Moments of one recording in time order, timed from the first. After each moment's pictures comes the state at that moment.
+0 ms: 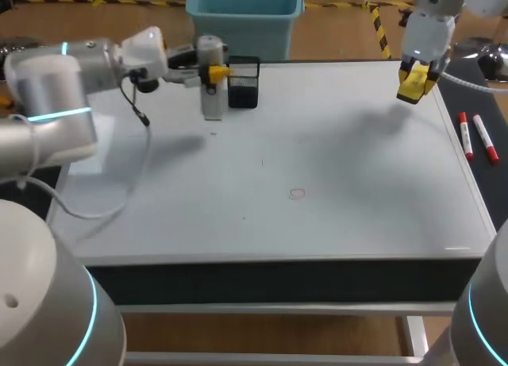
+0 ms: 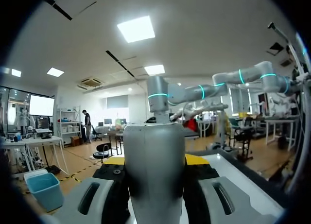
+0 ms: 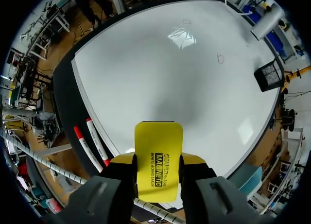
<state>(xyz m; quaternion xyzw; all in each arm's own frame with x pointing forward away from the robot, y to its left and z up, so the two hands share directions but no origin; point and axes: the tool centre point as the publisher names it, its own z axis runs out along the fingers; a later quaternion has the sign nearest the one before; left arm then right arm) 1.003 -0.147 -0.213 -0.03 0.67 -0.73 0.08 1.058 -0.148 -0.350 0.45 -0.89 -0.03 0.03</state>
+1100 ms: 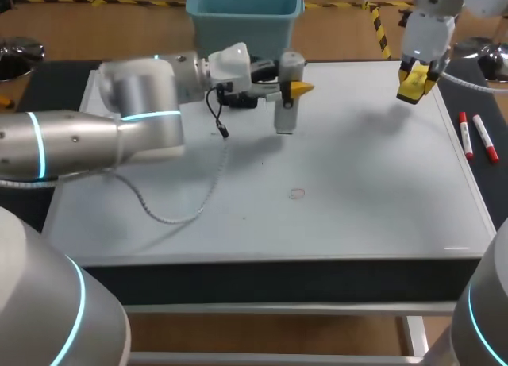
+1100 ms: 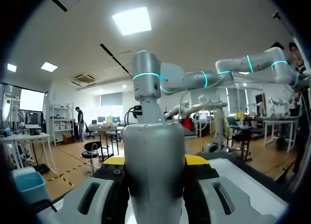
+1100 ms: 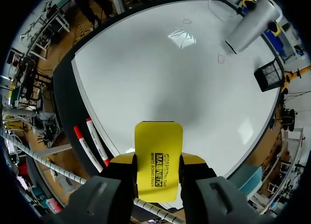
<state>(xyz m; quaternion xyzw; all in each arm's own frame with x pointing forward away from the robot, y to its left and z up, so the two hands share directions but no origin) 0.997 -0.304 -0.244 -0.02 0.67 -0.74 0.05 1.058 -0.148 -0.350 0.45 -0.89 -0.03 0.03</state>
